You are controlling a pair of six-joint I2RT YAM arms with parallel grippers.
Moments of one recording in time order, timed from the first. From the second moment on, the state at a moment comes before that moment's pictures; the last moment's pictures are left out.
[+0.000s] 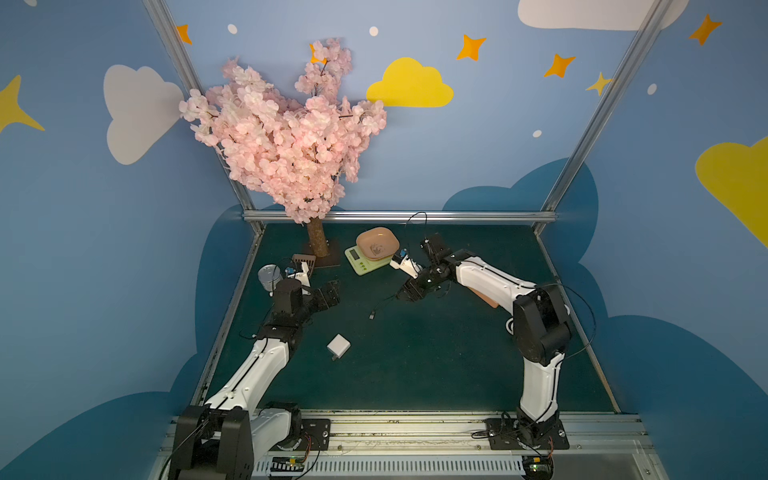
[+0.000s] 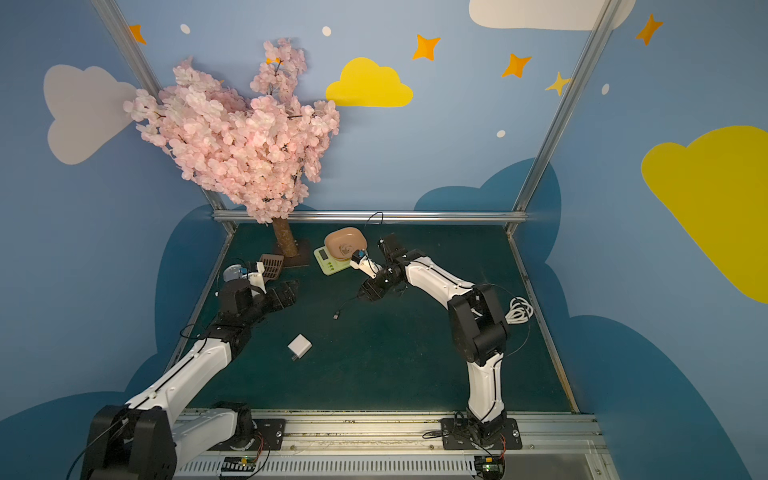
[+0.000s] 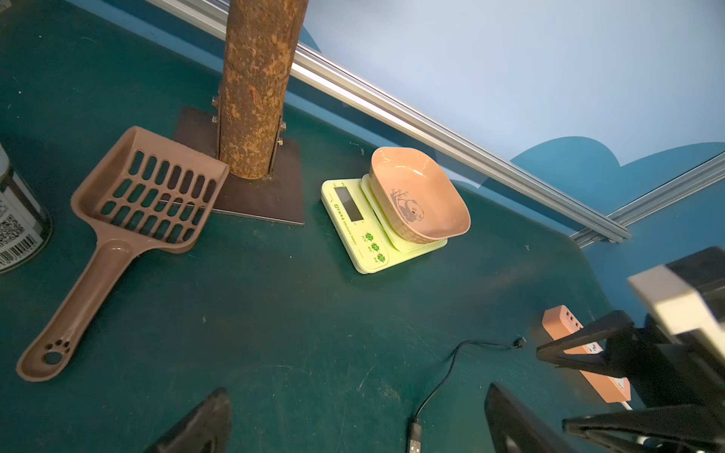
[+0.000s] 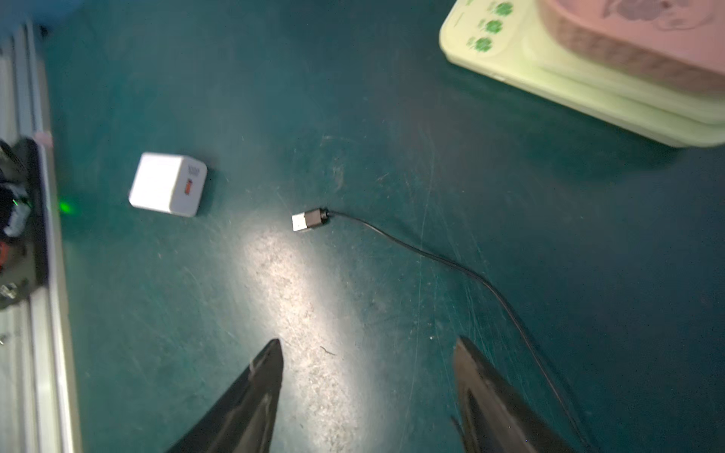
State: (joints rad) left arm -0.07 1.11 0.55 0.10 0.19 -0.44; right arm 0.61 2.01 1.57 -0.64 -0.50 -0.42
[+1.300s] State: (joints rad) left arm -0.07 1.10 0.57 0.09 0.25 -0.47; right arm 0.71 2.41 2.00 -0.85 -0.44 -0.79
